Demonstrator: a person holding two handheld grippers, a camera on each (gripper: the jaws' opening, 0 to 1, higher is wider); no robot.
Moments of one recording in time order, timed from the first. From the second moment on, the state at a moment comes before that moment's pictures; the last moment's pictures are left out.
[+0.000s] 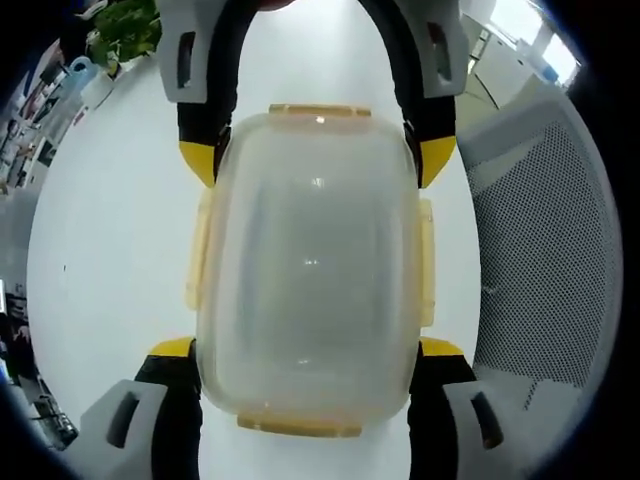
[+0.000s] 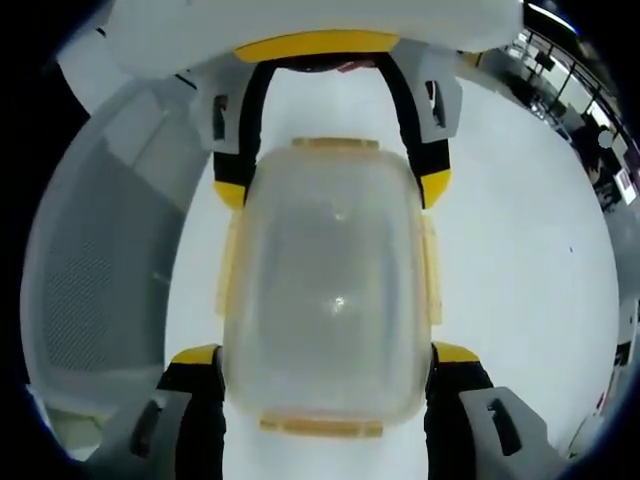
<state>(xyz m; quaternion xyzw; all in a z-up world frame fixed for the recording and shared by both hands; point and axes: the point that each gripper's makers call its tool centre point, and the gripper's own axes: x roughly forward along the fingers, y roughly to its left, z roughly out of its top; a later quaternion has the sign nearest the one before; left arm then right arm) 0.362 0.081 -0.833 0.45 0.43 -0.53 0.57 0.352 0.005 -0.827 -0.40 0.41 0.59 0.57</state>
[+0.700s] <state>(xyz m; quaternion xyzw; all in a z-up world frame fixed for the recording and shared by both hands) 0.360 0.112 -0.833 0.45 0.44 -0.53 0.57 0.351 0.037 -0.827 -0.40 0.40 0.59 0.57</state>
